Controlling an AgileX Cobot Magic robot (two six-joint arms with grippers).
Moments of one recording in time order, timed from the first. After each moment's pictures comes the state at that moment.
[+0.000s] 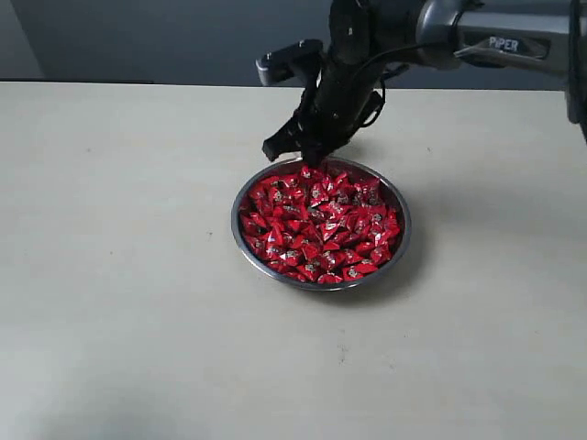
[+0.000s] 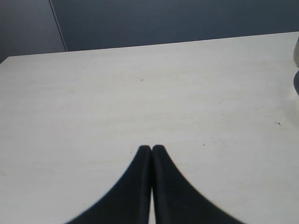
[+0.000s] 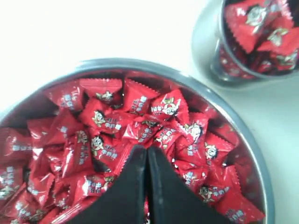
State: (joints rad) left arm 0.12 0.00 0.01 0.03 0.34 0.03; right arm 0.66 2.17 -1.75 0.08 0.87 -0.17
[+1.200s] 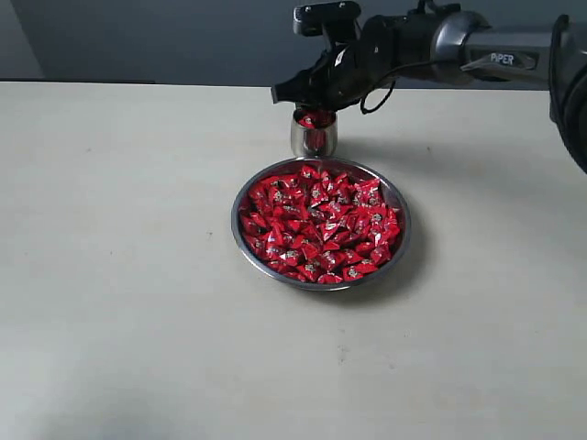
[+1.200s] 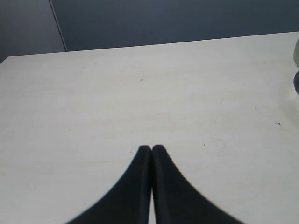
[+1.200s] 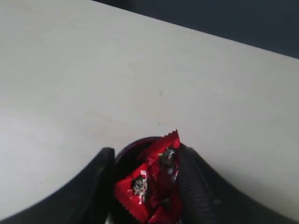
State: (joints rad) left arm 0.12 0.00 0.01 0.03 0.34 0.03; right arm 0.56 2.27 -1.76 0.16 0.34 -0.08
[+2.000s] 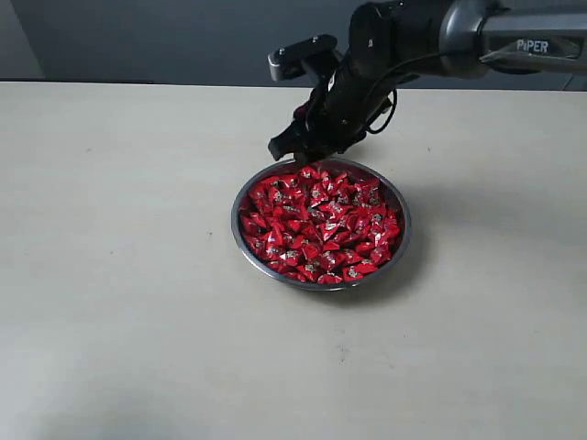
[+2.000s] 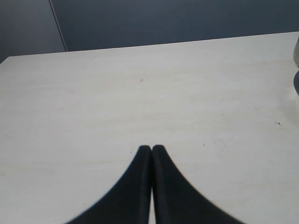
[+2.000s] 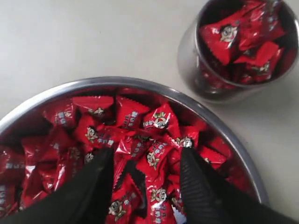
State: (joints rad) left arm 0.12 0.00 0.01 0.03 0.34 0.03; right arm 0.64 2.12 -1.61 0.12 0.68 -0.18
